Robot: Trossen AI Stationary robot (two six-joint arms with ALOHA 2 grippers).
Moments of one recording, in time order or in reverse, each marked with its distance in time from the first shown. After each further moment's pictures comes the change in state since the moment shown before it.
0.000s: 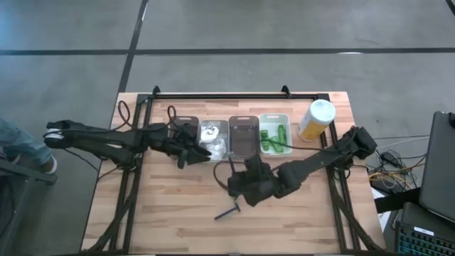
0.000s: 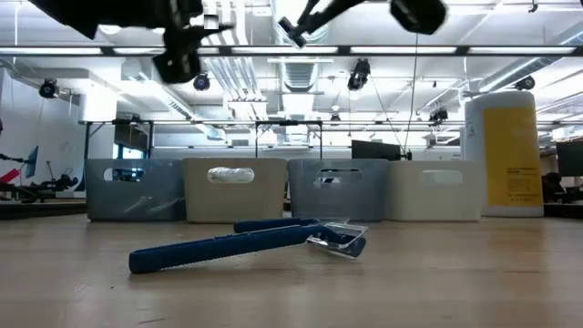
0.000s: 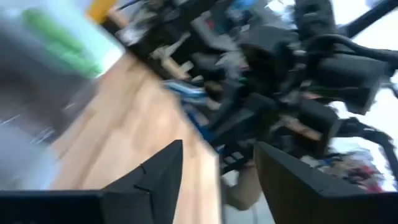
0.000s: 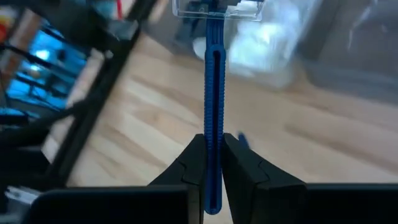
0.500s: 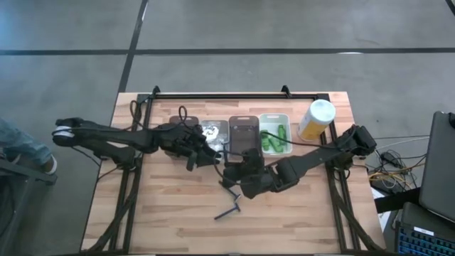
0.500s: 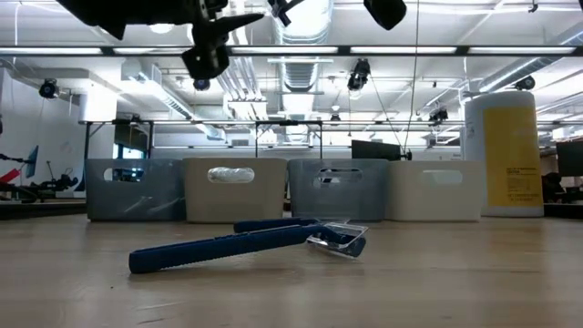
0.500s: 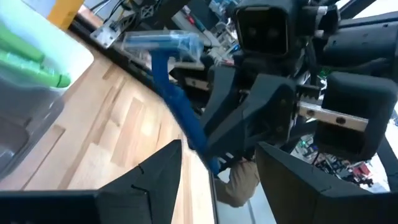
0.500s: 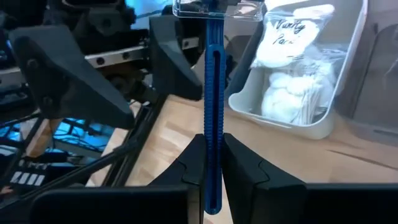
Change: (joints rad) left arm 0.000 0.173 0.083 0.130 0.063 0.039; right arm -0.050 -0.012 -0.004 0.200 0.121 -0.092
